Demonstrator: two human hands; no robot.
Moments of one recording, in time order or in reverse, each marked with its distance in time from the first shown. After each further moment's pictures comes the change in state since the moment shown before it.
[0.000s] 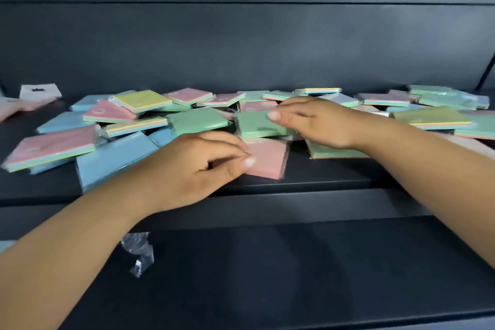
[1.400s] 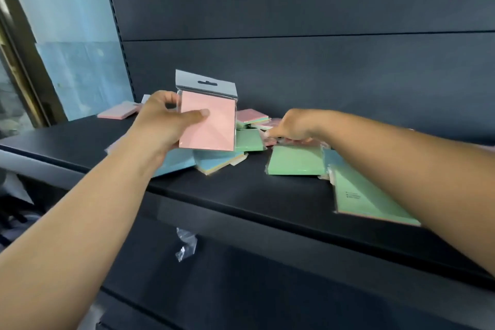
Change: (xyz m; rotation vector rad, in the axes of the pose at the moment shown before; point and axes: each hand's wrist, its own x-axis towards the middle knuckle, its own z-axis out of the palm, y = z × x) left_hand 0.022 -0.002 -0.044 -0.541 0.913 -0.807; right_hand 0.111 -0.015 0.001 -0.069 -0.250 0.109
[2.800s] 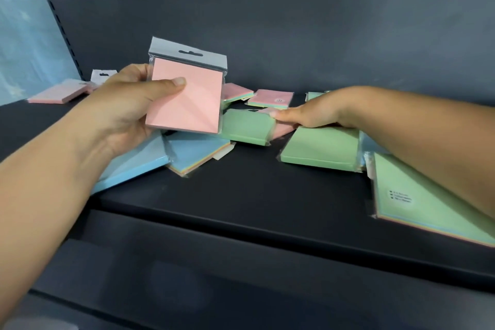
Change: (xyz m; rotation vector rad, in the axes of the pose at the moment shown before) left_hand 0.041 -0.017 0.006 -0.107 -0.316 -0.092; right_hand 0.006 0.032 0.007 0.090 -0.264 0.164
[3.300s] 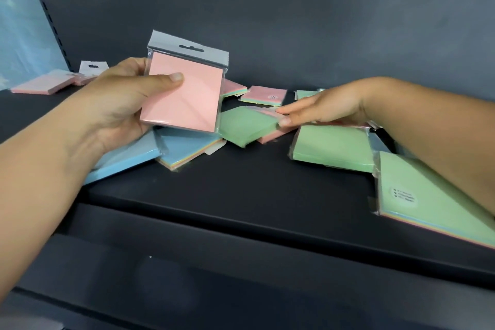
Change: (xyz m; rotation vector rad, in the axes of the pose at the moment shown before) left_hand -0.002 -0.002 0.002 -0.061 -0.042 -0.027; right_hand -0.013 0.022 -0.014 0.099 -0.190 -0.203
